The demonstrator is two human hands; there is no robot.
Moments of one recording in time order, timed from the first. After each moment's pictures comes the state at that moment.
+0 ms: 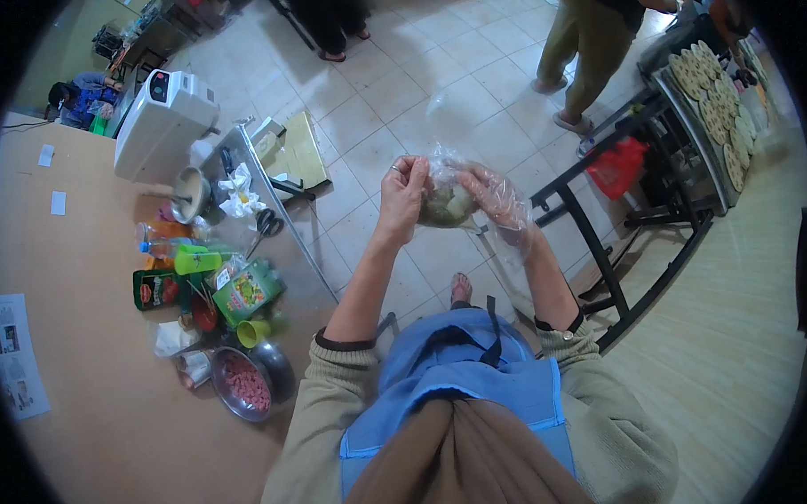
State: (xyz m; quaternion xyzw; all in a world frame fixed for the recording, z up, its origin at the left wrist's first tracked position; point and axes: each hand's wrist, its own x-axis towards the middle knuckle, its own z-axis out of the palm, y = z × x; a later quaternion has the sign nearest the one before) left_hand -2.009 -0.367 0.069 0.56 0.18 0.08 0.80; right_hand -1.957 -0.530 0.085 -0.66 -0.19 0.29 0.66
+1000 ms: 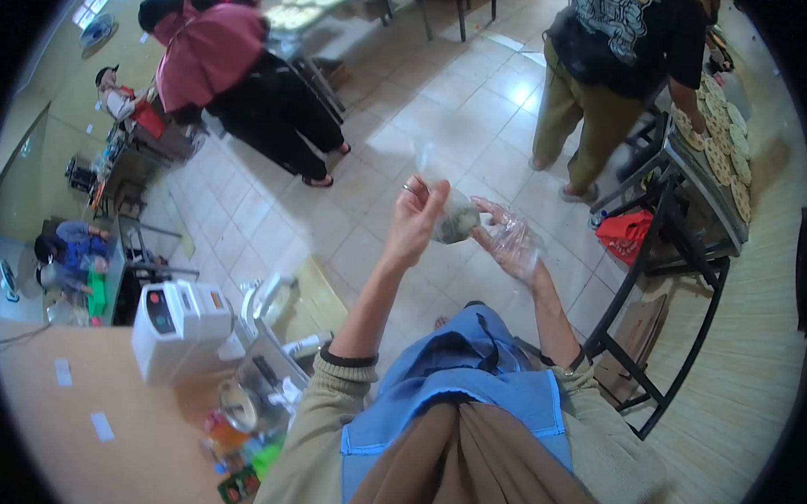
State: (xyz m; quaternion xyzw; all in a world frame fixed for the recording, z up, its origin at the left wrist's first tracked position) left_hand -1.591 -0.202 0.119 0.65 -0.01 0.01 0.76; right_hand -1.607 -0.384 0.084 -0.78 -0.20 -0.02 0.60
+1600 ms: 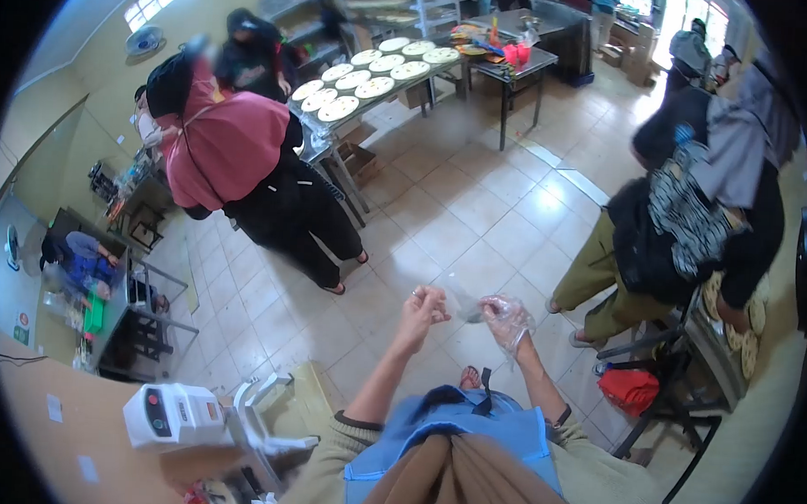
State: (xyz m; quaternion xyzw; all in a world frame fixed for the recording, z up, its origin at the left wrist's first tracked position) left_hand -1.308 -0.159 0.058 0.58 0.11 -0.04 0.81; right_hand -1.283 -0.354 0.048 -0.84 -0.15 -0.01 0.52
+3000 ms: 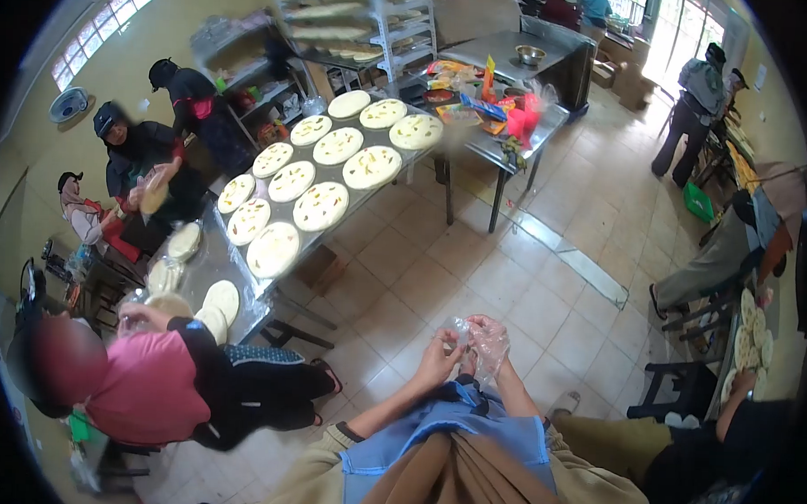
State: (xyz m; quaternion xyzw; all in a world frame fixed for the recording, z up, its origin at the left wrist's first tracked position) left_hand -0.677 -0.102 -0.010 0.75 0.01 -0.12 0.66; right_hand -0.635 -0.242 -0.023 -0.66 0.07 0.11 0.74
